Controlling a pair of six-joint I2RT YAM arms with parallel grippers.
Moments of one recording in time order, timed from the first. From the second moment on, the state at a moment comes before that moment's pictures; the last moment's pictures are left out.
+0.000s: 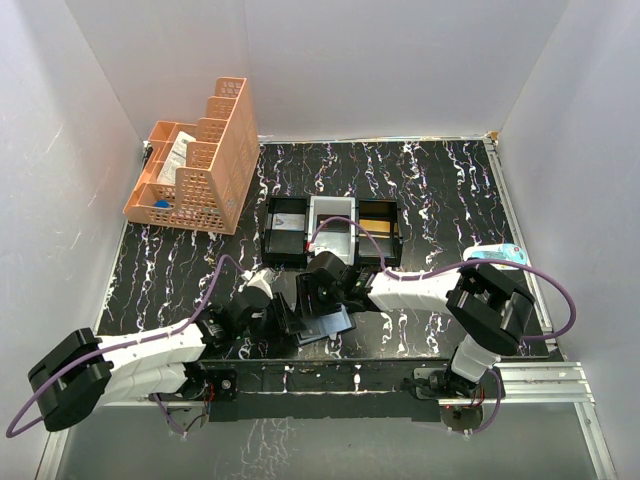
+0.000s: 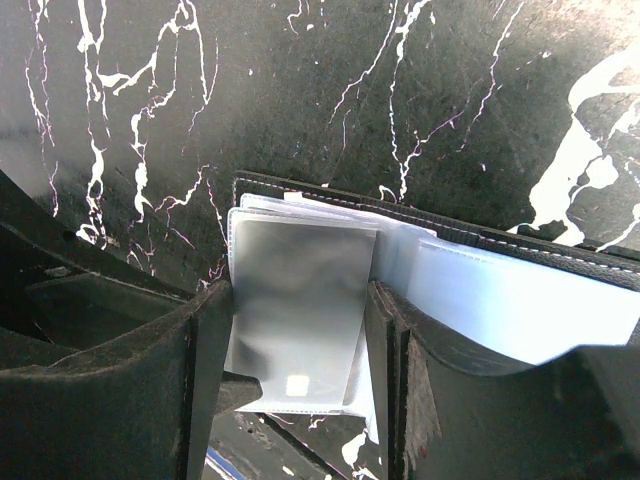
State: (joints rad) left arm -0.95 1.00 0.23 0.06 0.02 -1.12; right arm 1.01 1.64 0.86 -0.10 -0.08 0.76
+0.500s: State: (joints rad) left arm -0.95 1.00 0.23 0.09 0.02 -1.12; right arm 1.00 1.63 0.86 -0.09 -0.09 0.76
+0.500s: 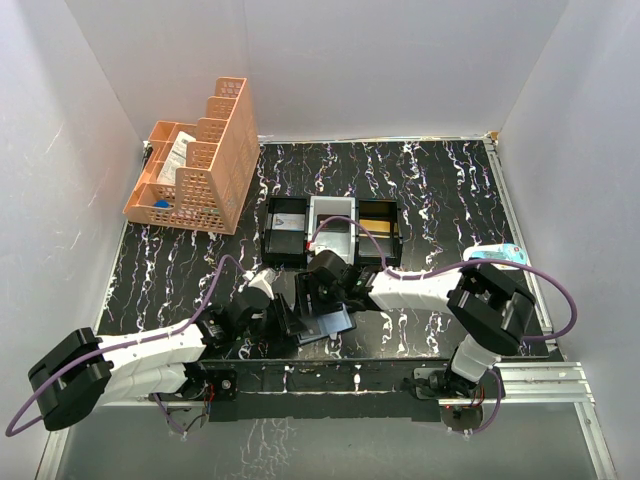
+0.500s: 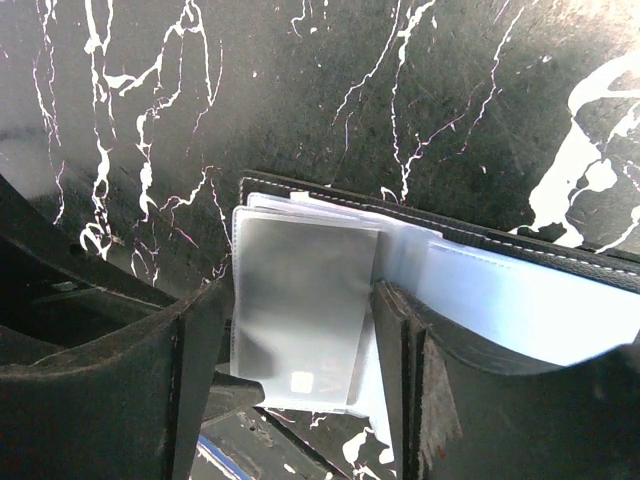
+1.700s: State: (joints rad) left arm -0.96 1.17 0.36 0.22 0.05 -1.11; right arm 0.96 1.21 0.68 -0.23 0.11 0.80
